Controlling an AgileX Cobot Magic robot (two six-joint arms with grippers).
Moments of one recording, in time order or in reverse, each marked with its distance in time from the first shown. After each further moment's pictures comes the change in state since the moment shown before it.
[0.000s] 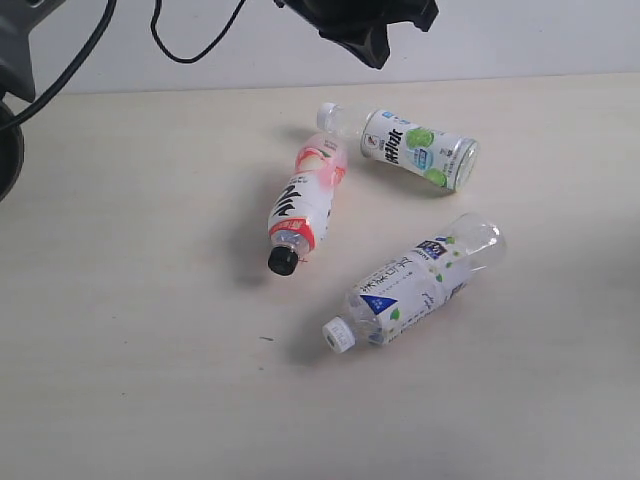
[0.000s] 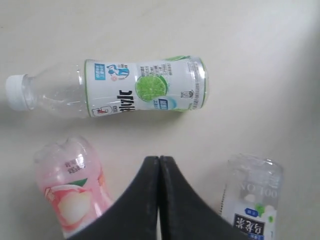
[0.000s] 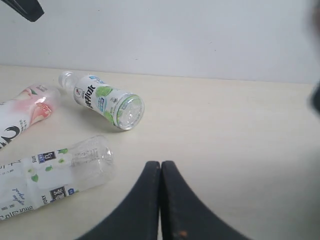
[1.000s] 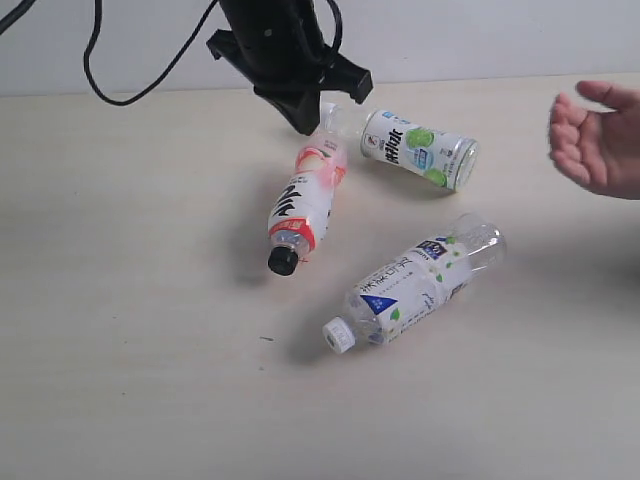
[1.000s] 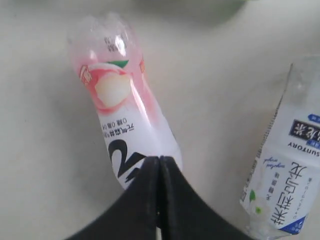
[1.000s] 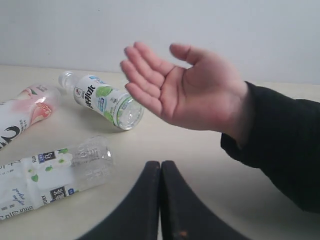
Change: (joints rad) left arm 0.013 -0.183 0.439 0.107 0.000 -0.030; right arm 0.000 0.000 0.000 0.000 0.000 0.000
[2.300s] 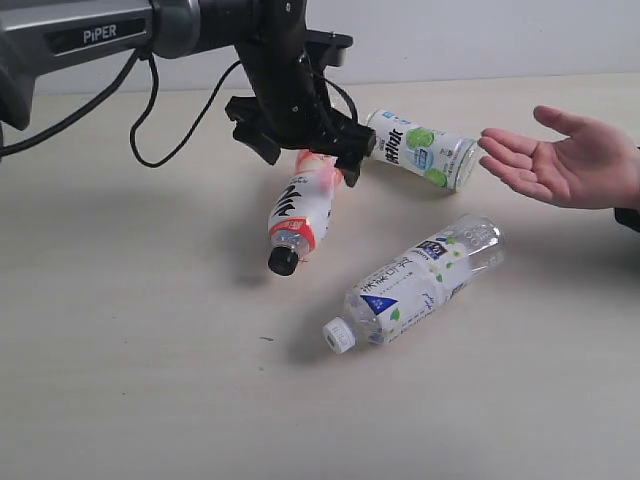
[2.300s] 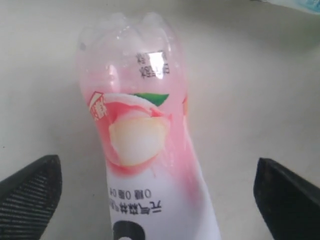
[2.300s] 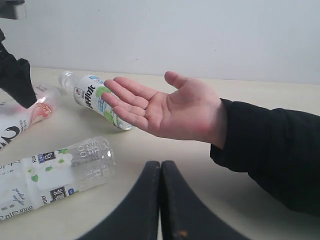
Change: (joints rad) left arm -0.004 0.154 0.038 0.083 -0.217 -0.182; right arm 0.000 0.000 0.000 0.000 0.000 0.000
